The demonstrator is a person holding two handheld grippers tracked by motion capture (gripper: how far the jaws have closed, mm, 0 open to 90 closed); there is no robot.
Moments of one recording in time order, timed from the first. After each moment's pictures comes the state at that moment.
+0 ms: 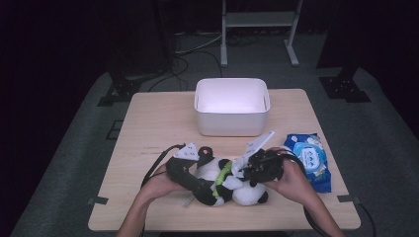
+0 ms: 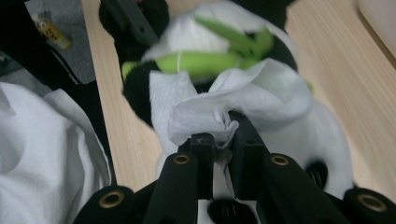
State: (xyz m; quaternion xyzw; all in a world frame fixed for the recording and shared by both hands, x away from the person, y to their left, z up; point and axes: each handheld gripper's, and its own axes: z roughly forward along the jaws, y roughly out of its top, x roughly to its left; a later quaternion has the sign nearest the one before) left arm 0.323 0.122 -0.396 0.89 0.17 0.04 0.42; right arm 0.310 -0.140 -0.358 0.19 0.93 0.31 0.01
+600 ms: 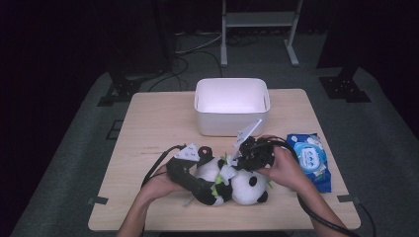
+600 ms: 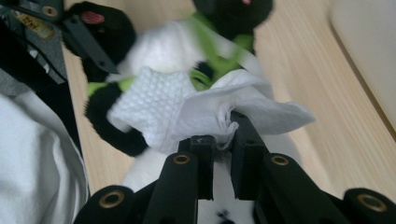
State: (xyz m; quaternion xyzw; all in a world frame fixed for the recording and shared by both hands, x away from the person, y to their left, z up) left arm 0.323 0.121 -0.399 0.89 0.17 0.03 0.42; right arm 0.336 -0.125 -0.344 0.19 0.94 0.28 0.03
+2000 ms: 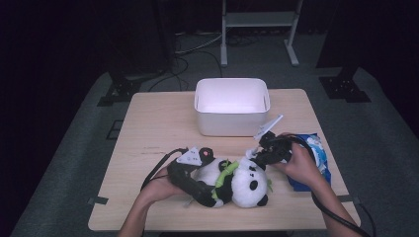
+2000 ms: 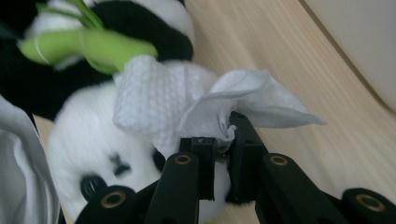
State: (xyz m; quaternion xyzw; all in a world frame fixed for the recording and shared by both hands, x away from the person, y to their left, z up) left arm 0.315 0.117 -0.399 0.90 0.15 0.04 0.40; right arm 0.360 -0.176 -0.364 0.27 0.93 0.27 0.02
